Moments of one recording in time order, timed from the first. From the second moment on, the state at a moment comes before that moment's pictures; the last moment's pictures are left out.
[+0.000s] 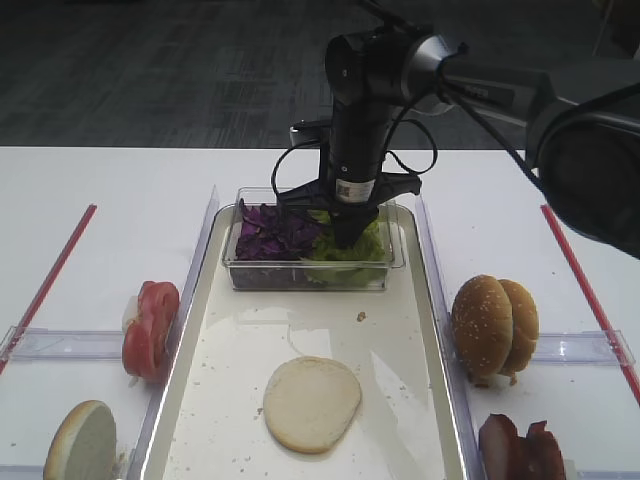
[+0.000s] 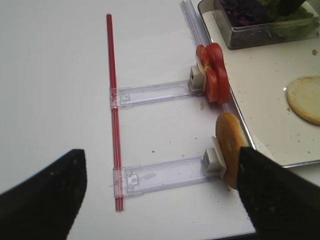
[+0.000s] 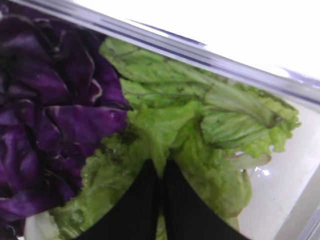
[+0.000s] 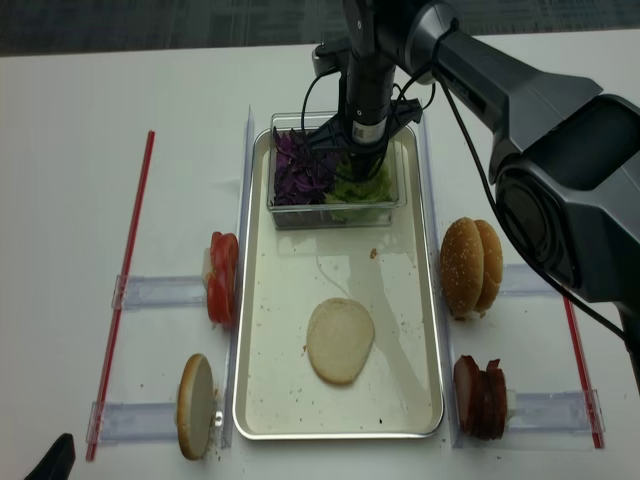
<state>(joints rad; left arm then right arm) -0.03 -0.02 -0.49 -0.05 1.18 0.04 0.49 2.43 -2.12 0.11 1.23 0.14</state>
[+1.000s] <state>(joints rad) -0.03 -0.02 -0.49 -0.05 1.18 0.04 0.49 2.32 -2.12 0.10 1.23 0.14</state>
